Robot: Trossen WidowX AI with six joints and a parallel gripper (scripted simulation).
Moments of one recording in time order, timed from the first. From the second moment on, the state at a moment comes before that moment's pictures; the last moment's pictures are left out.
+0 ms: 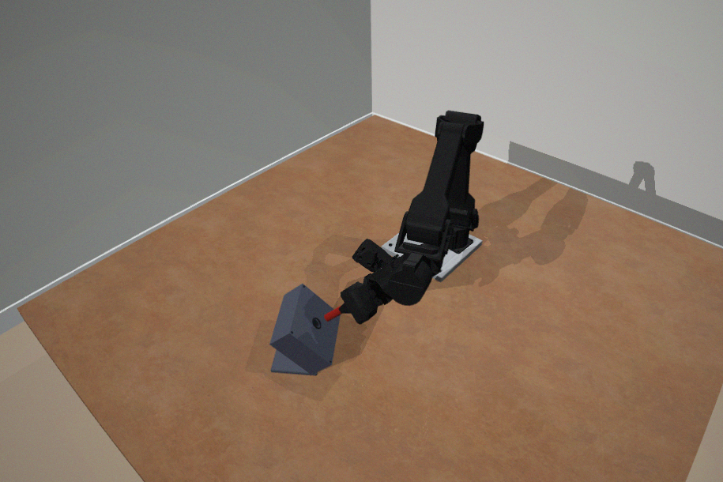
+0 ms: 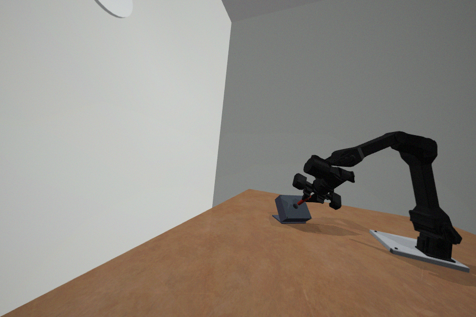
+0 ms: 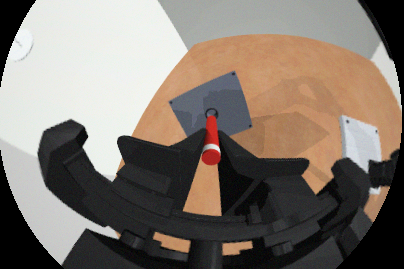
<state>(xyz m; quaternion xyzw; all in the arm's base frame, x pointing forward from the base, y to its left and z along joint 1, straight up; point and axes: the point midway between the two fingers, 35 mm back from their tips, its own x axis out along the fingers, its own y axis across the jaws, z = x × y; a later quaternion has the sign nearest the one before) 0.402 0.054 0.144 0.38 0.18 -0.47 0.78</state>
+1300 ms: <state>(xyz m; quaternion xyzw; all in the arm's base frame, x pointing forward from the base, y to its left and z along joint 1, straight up) 0.412 0.041 0.130 0.38 0.18 -0.47 0.78</state>
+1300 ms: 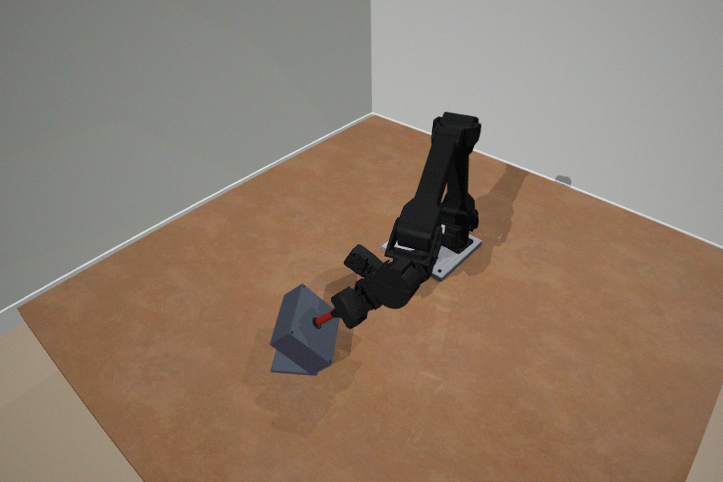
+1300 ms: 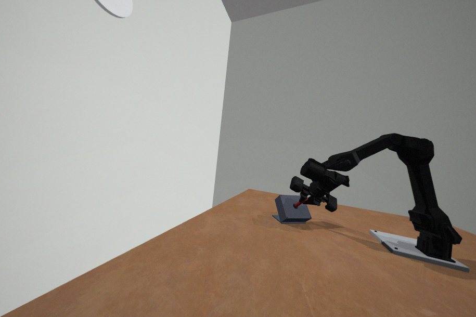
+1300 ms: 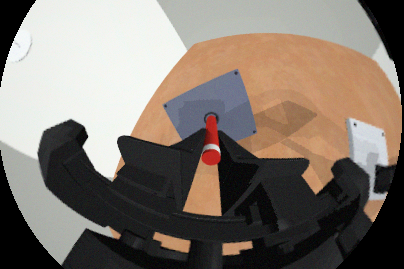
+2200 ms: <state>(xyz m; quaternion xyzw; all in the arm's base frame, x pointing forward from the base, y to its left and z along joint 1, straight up) 0.421 0.030 0.118 0.38 0.18 -0.47 0.78</state>
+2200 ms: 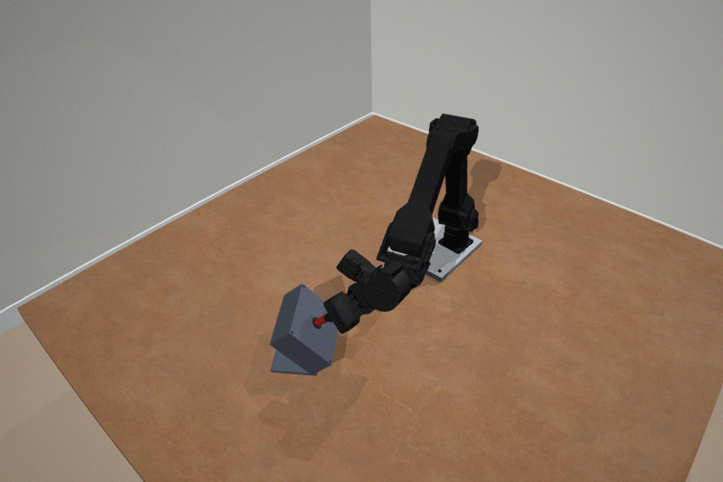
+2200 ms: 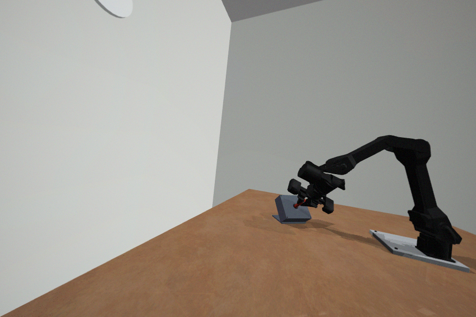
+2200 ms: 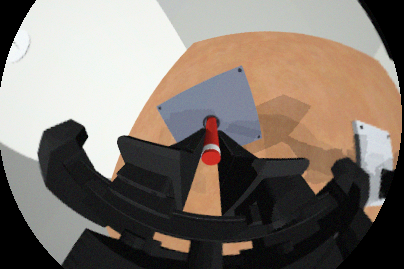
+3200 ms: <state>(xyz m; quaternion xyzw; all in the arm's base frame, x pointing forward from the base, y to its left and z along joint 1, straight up) 0.427 0.023 0.111 0.38 0.18 -0.47 0.78</state>
